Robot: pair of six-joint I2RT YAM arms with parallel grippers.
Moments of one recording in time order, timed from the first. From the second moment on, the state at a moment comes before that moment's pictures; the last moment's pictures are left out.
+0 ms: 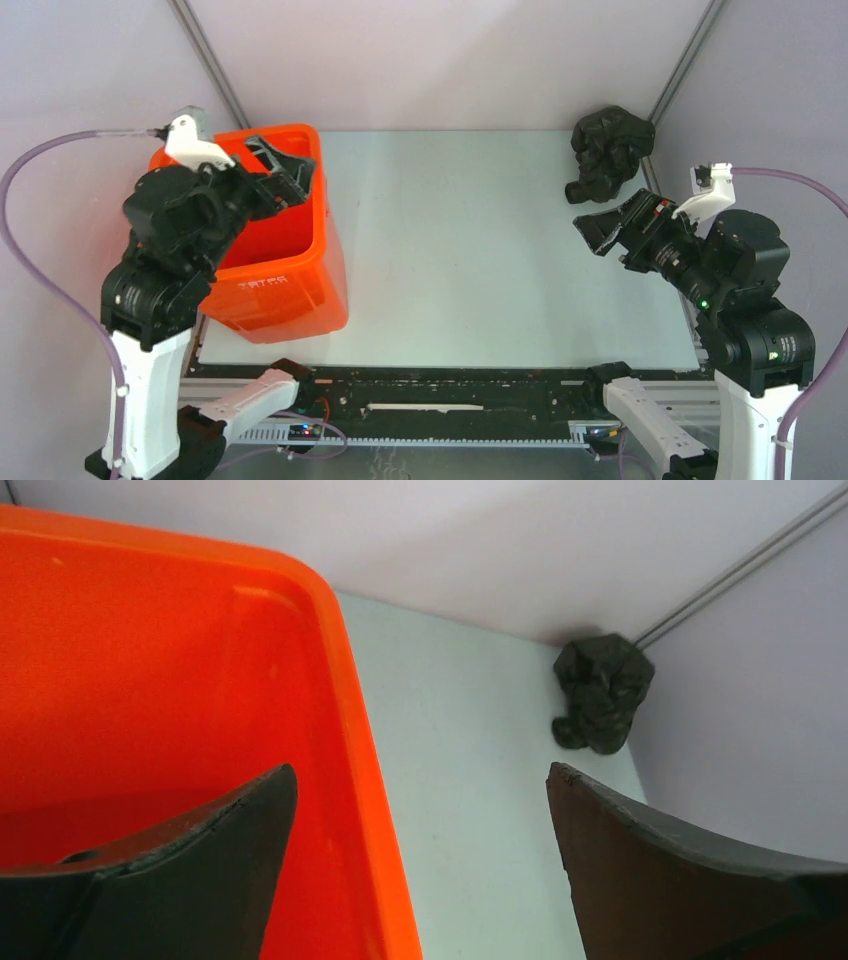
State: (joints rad) left arm -0.38 0.96 1.77 -0.94 -0.19 -0.49; right arm 0.16 0.79 1.56 -1.06 -0.20 0.56
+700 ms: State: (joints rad) left arm -0.72 1.05 1.72 -1.02 -0.24 -0.50; right arm 0.15 0.80 1.47 -1.10 -0.14 0.53
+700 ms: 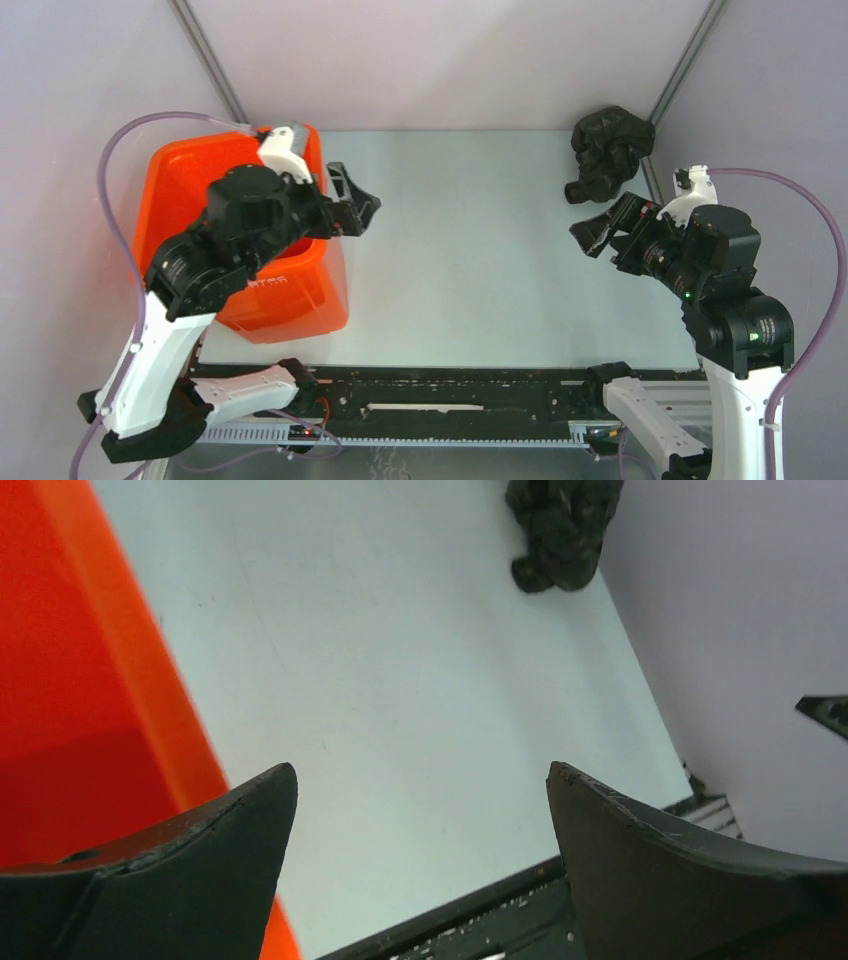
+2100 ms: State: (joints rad) left arm -0.04 1.23 1.43 -0.87 -0.27 -0.78; right arm 0.15 0.73 1.45 -1.15 -0.19 0.60
